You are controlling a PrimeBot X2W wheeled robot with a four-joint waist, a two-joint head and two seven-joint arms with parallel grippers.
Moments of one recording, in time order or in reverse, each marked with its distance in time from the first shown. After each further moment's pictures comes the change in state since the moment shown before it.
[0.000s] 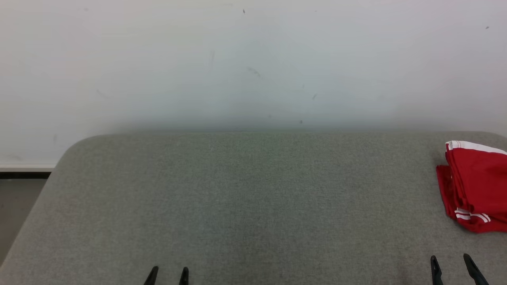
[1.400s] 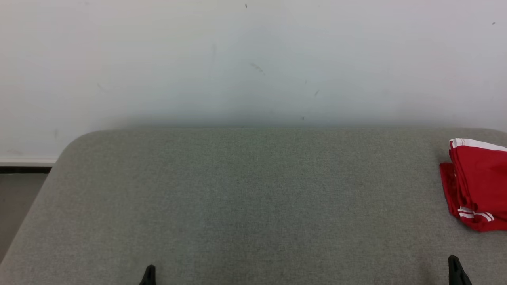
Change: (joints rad) left arm -0.044 0.001 0.056 0.049 -0.454 -0.035 0.105; right arm -0.042 0.017 0.019 0.054 0.494 0.000 0.120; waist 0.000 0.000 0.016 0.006
